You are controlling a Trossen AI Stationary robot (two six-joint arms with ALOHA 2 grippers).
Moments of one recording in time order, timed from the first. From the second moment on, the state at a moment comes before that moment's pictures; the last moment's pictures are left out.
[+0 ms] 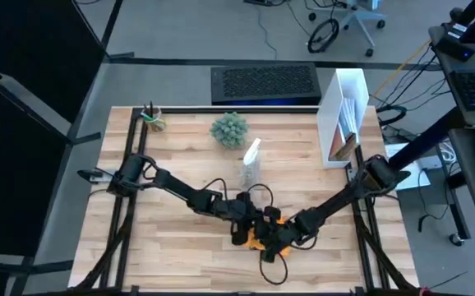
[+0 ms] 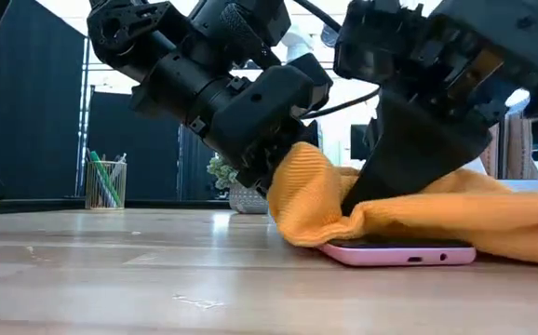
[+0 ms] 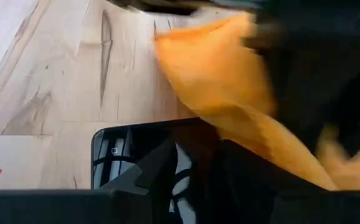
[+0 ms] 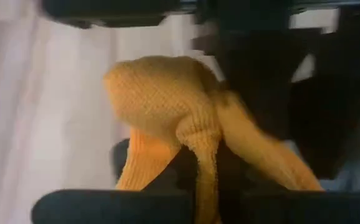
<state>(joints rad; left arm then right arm) -0.24 2.11 1.08 0.35 -0.02 -0.22 0.59 1.94 1.03 -0.01 0.30 0.67</state>
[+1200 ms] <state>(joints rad) -0.26 1.91 1.11 0.06 -0.16 -0.16 0.71 1.62 1.02 -0.55 0.57 1.15</state>
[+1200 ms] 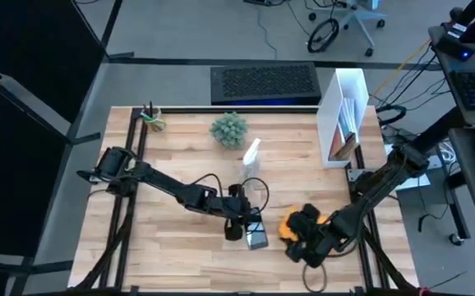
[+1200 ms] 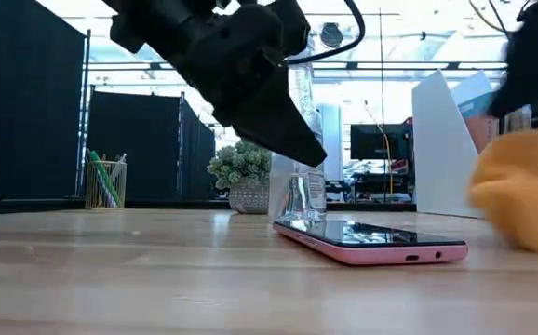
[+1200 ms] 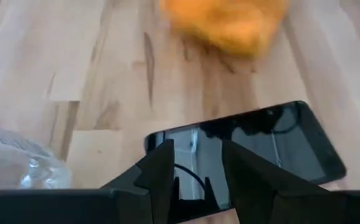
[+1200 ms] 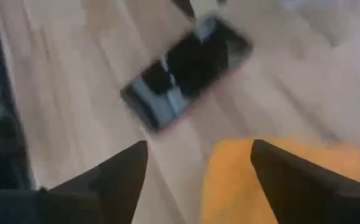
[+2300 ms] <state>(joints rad) -0.29 1.96 1.11 -0.11 -0.15 -0.30 0.63 1.92 1.03 -0.17 0.40 0.75</state>
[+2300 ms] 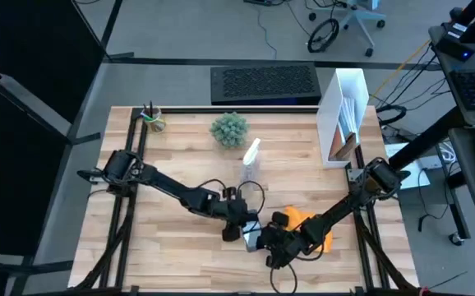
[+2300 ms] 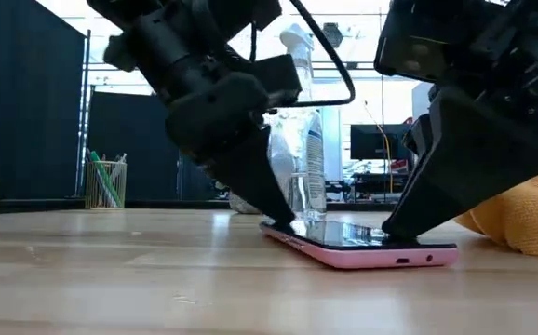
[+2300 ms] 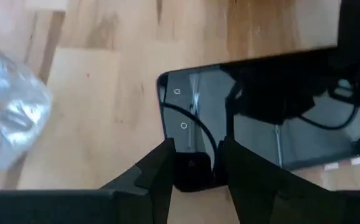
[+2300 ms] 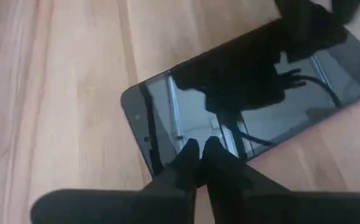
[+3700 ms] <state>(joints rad) -0.31 1.95 1.13 -0.14 -0.15 -0.31 0.68 1.91 1.03 -0.06 0.31 0.77</state>
